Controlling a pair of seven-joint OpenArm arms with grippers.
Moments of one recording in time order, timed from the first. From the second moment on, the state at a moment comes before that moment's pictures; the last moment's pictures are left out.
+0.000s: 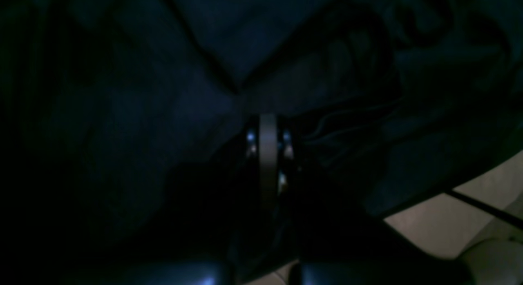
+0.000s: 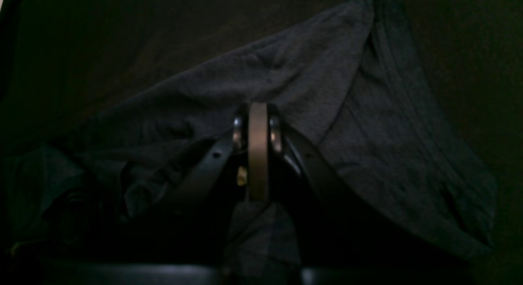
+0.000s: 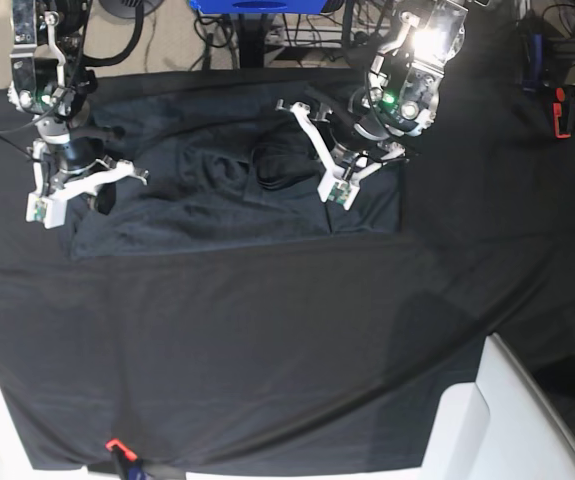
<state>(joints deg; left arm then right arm) 15.5 -10.5 18.1 94.6 -10.6 -3.3 45.3 -21.9 6.8 3.0 97.6 26.6 -4.5 -24.5</state>
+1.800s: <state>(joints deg) 6.7 -9.6 17.6 84.1 -10.5 -3.1 44.9 -22.4 6.8 3.1 97.6 26.6 -4.5 -24.5</state>
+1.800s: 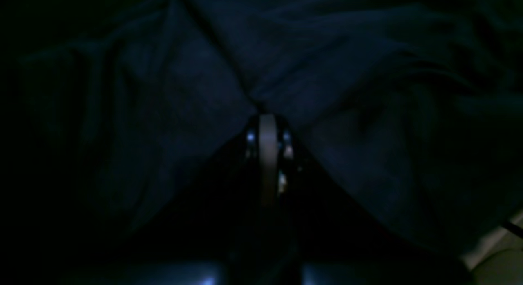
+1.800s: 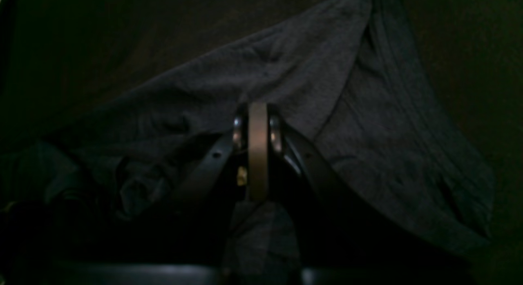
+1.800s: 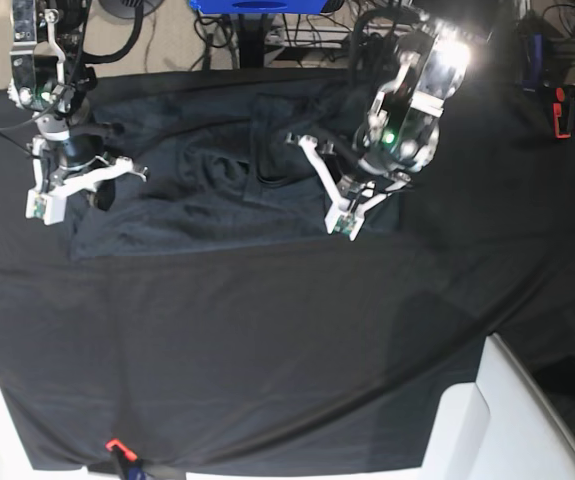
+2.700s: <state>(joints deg) -8.2 2.7 17.7 73.1 -10.7 -3.2 39.0 -20.7 7.3 2.6 94.0 26.6 -4.5 -24.5</state>
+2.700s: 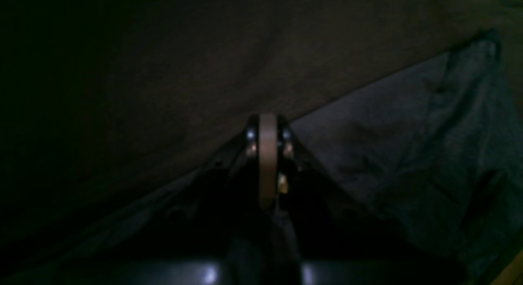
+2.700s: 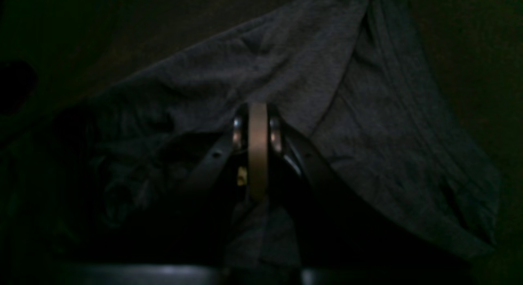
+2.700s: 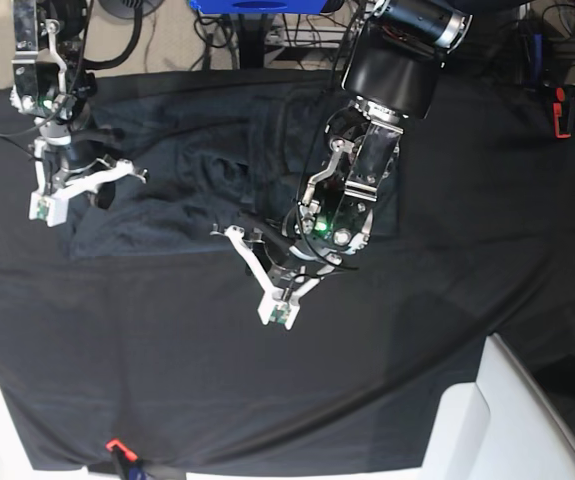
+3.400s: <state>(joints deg) 19.4 -14.7 -35.1 90.0 -9.8 -28.3 38.6 -20.1 10.7 -26.2 99.8 25.8 -1.0 -40.9</state>
